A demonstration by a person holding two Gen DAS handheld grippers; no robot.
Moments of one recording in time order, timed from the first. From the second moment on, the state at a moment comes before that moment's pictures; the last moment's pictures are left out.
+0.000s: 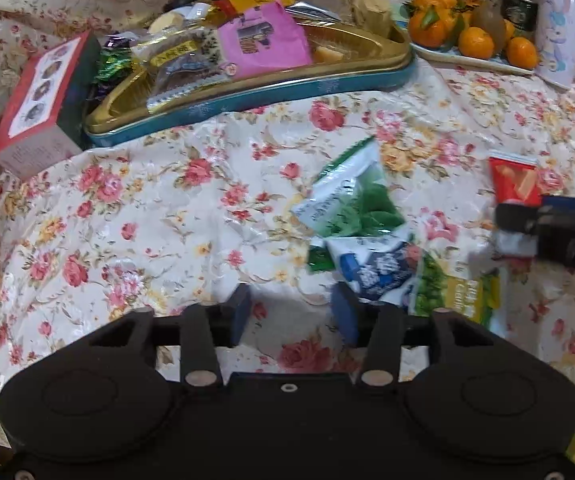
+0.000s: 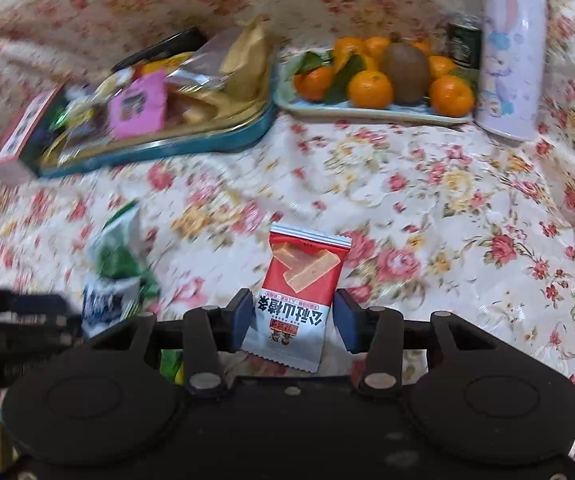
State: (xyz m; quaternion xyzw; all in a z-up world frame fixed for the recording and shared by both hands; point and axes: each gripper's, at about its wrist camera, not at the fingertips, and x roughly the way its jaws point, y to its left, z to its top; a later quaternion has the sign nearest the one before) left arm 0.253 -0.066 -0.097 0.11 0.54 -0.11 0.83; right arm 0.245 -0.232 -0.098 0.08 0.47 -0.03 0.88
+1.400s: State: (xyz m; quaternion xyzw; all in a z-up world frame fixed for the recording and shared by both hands) left arm 0.279 -0.054 -0.076 -0.08 0.54 -0.15 0.82; right arm 0.254 -0.240 -0.120 -0.03 0.39 0.00 0.92
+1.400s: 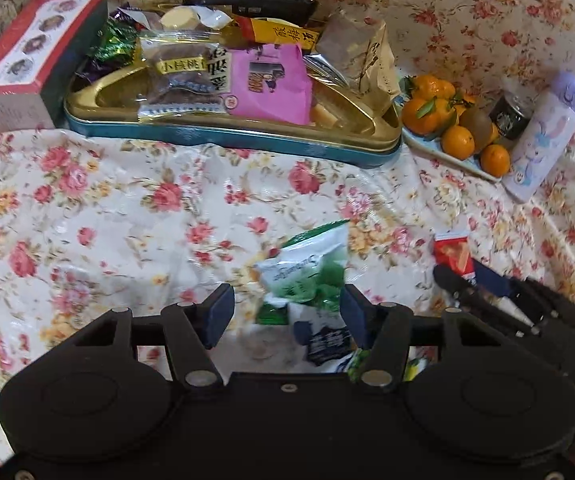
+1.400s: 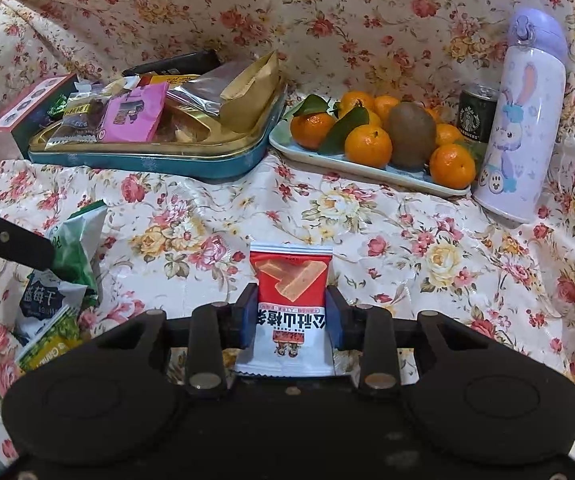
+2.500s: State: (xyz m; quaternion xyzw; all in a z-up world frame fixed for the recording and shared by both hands) left arm 0.305 -0.099 -0.098 0.05 0.53 -0.10 0.84; right arm 0.250 -0.238 -0.120 -0.03 0.39 0.00 0.92
